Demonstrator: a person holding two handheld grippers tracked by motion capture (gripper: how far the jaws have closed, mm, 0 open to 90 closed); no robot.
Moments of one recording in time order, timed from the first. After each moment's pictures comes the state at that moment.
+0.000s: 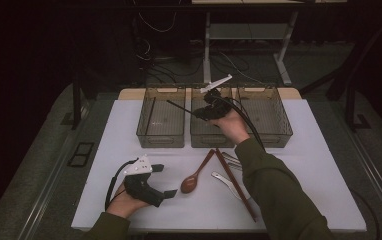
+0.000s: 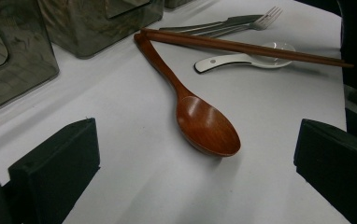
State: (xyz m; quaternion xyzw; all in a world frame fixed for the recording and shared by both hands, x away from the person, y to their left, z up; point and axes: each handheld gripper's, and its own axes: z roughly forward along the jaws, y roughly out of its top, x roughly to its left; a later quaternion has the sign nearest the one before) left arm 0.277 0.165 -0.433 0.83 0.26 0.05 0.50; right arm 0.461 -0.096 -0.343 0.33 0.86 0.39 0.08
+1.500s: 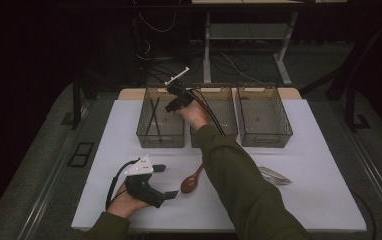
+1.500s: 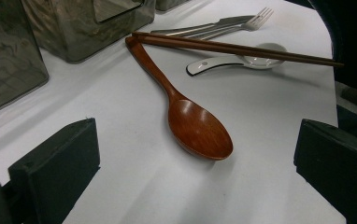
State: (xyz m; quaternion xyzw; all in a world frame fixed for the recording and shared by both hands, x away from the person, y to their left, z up) left arm 0.277 0.163 -0.432 0.83 0.24 0.05 0.50; right arm 0.524 0.007 -0.365 0.38 0.86 0.33 0.08
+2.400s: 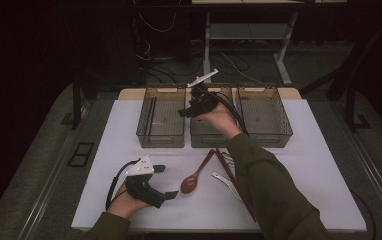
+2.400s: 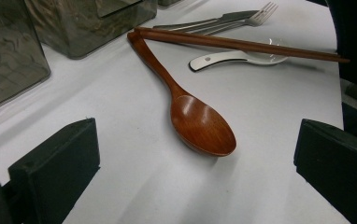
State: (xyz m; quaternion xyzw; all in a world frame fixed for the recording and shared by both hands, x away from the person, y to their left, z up) left arm 0.276 0.162 -0.433 0.83 0.25 0.05 0.49; right arm 0.477 -0.066 -0.339 0.32 0.85 0.40 0.08
